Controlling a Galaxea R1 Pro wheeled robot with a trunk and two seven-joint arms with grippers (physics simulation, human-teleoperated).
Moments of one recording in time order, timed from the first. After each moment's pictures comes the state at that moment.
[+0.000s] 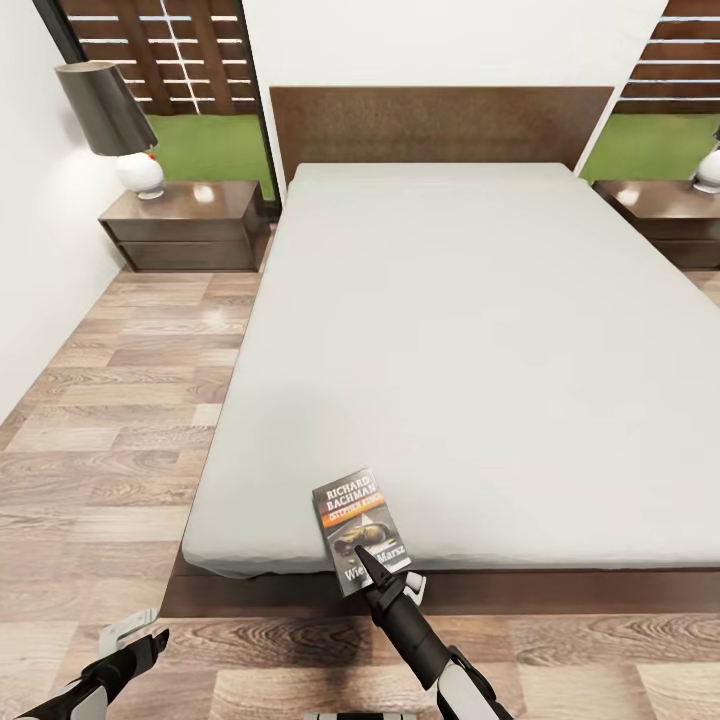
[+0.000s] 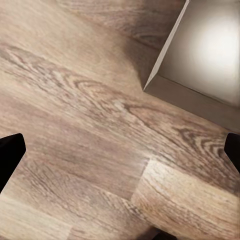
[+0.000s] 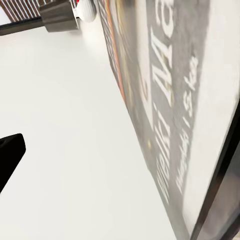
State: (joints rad) left arm -0.58 0.28 0.07 -0.02 0.39 -0.18 -0.16; right arm -0.32 0.12 0.29 -0.69 -1.22 0.24 0.89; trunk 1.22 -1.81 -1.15
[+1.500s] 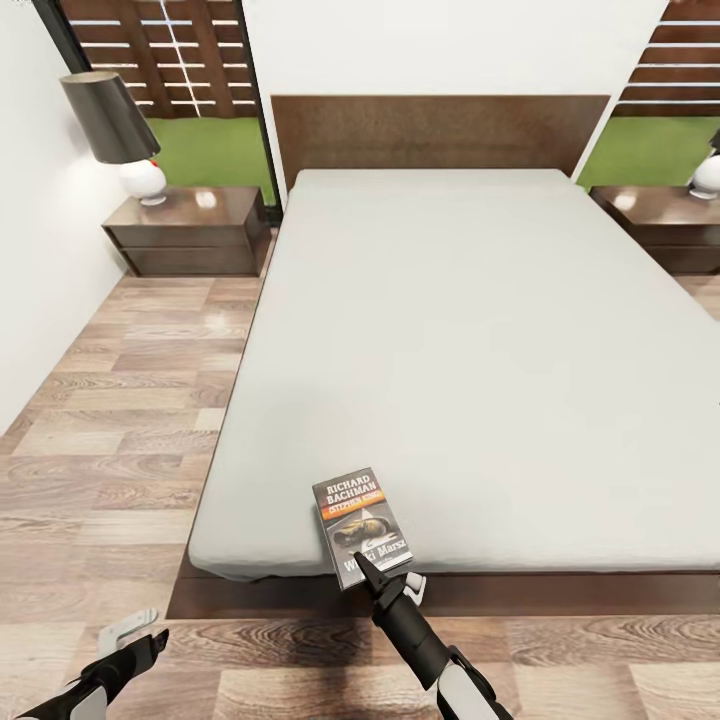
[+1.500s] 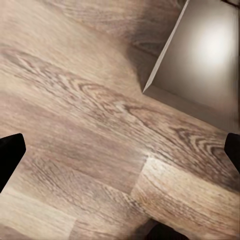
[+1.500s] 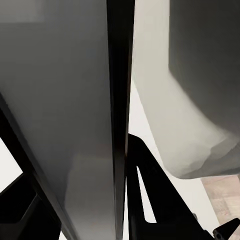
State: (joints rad) left arm -0.58 0.28 0.08 -0.02 0.39 -0.18 -0.16; right arm -0.32 0.12 0.29 -0.69 -1.22 0.24 0.89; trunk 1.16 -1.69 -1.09
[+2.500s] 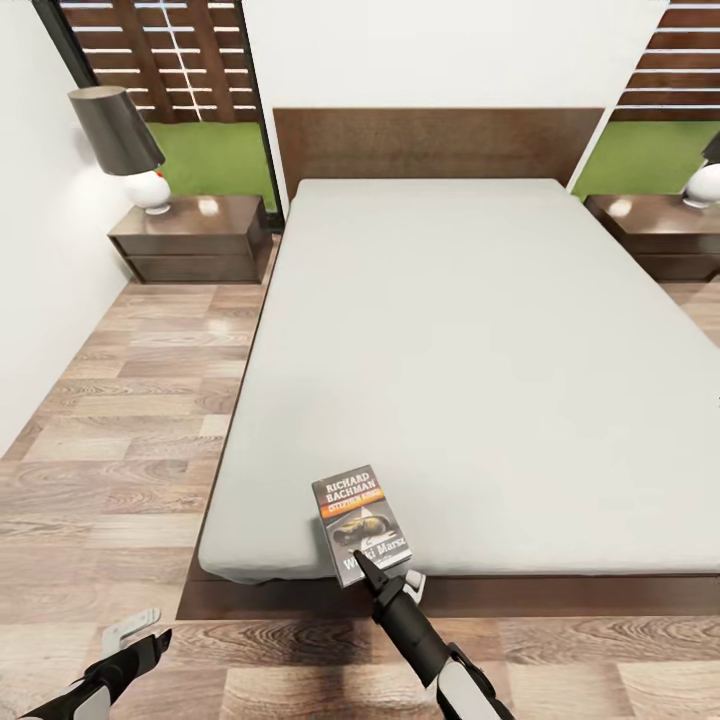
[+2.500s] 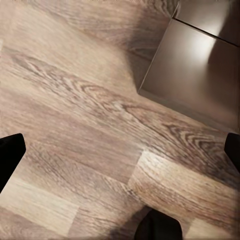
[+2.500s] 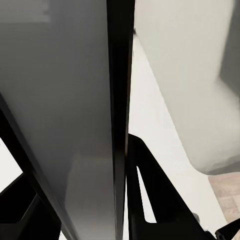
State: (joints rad) left arm -0.58 0.28 0.07 -0.02 0.39 -0.18 -0.16; right arm -0.32 0.12 0.29 -0.70 -1.21 0.25 0.88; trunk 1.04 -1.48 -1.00
